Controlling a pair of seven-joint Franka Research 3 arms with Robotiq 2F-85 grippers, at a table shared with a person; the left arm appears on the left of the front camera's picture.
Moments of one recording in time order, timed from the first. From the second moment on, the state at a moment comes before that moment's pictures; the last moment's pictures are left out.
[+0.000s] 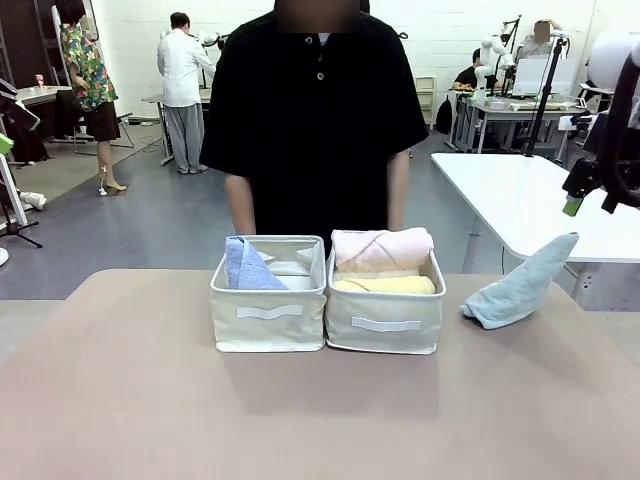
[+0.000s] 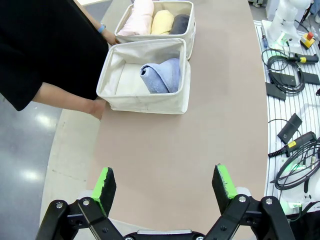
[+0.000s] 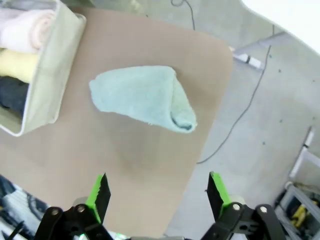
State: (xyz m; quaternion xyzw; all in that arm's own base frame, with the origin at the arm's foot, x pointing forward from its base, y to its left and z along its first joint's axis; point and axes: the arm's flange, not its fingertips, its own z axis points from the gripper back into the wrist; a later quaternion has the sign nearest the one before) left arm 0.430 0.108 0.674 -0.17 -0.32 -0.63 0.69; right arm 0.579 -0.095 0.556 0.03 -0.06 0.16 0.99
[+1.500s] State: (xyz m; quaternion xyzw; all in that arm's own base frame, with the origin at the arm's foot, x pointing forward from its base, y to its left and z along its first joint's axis) left arm 0.430 0.108 0.674 -0.17 -0.32 -0.63 0.69; right arm 0.617 -0.151 0.545 0.17 -0.01 0.67 0.72
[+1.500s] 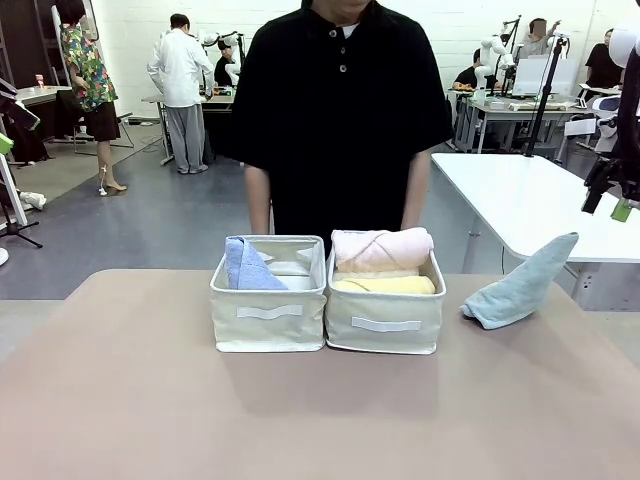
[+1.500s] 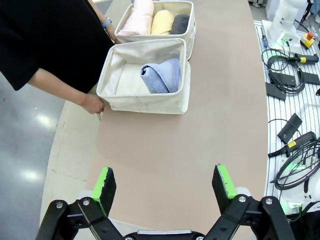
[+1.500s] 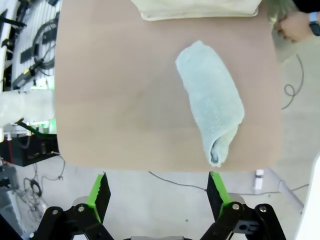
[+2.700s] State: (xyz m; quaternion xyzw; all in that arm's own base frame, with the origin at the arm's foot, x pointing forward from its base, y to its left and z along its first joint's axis) left arm 0.430 0.108 0.675 -0.17 -0.32 -0.63 0.69; right arm 0.639 -0.119 0.505 0.09 -0.06 0.71 0.69
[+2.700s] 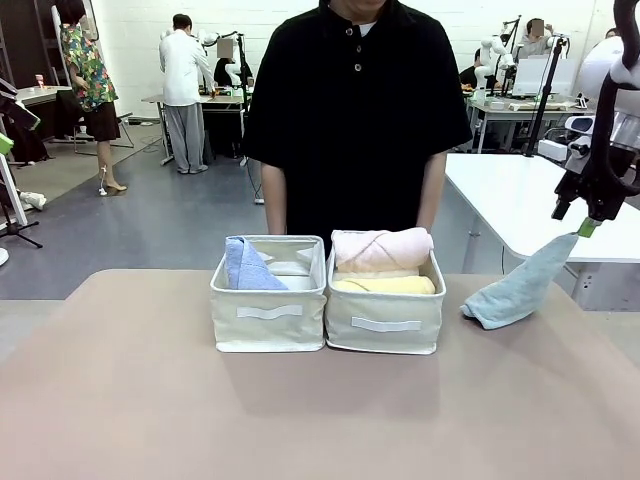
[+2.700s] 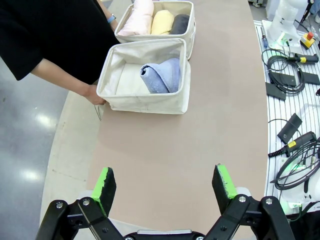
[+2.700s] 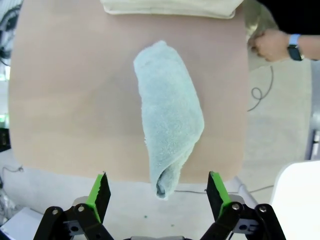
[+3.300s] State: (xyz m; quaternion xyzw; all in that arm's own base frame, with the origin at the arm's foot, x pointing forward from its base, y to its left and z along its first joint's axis) left arm 0.430 0.108 0.675 -0.17 -0.32 -0.63 0.69; right arm 0.649 -0.115 0.455 0.07 -0.04 0.72 0.69
